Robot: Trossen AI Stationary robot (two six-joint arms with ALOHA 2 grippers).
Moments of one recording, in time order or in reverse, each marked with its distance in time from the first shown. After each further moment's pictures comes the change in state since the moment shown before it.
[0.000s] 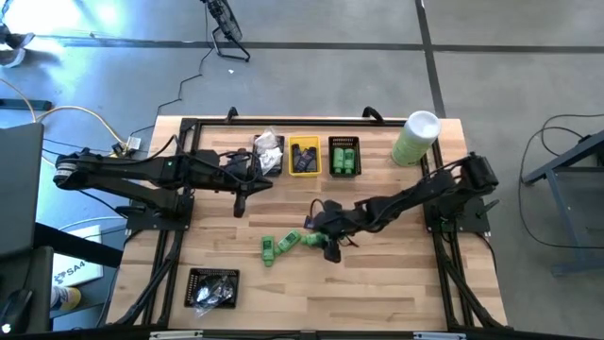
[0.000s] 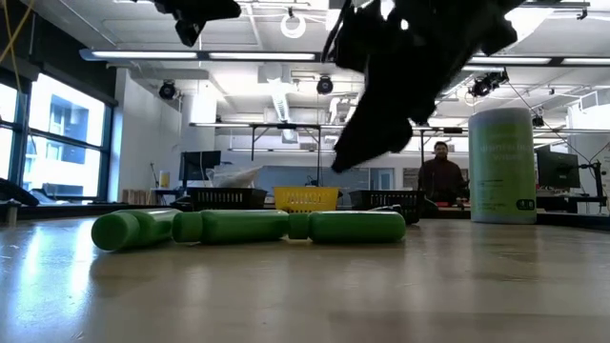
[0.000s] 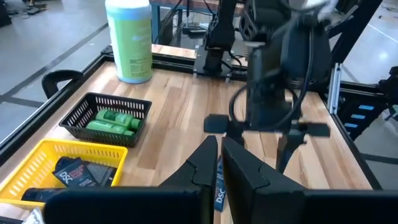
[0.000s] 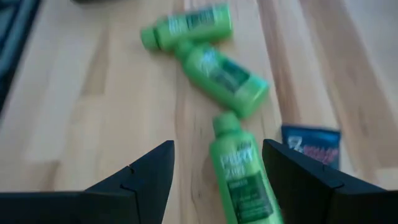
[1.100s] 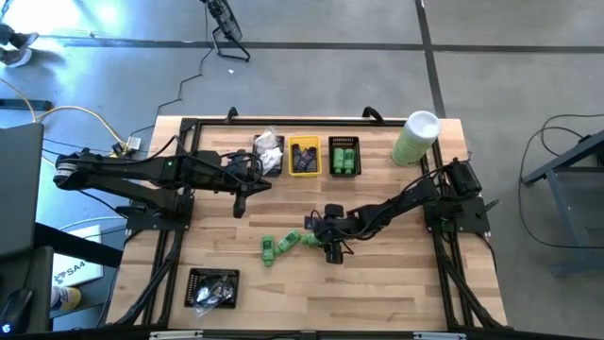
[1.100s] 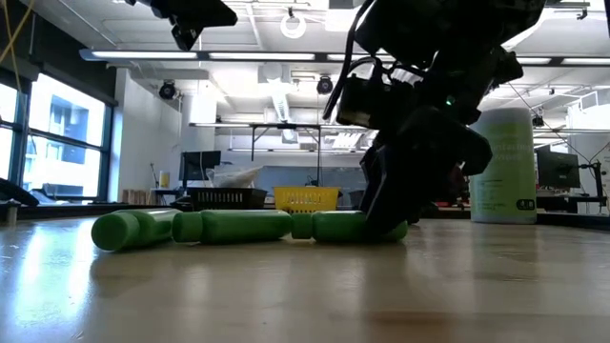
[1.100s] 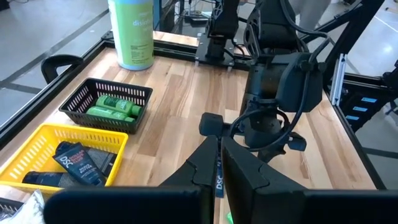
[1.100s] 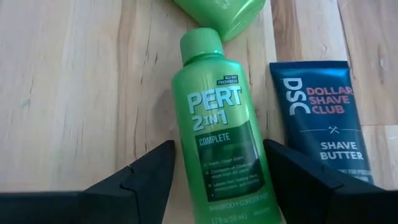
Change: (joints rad) left arm 0.002 0.000 0.000 -0.047 0.000 -0.022; right arm 0.008 0.157 0.003 -0.061 0.084 -0.106
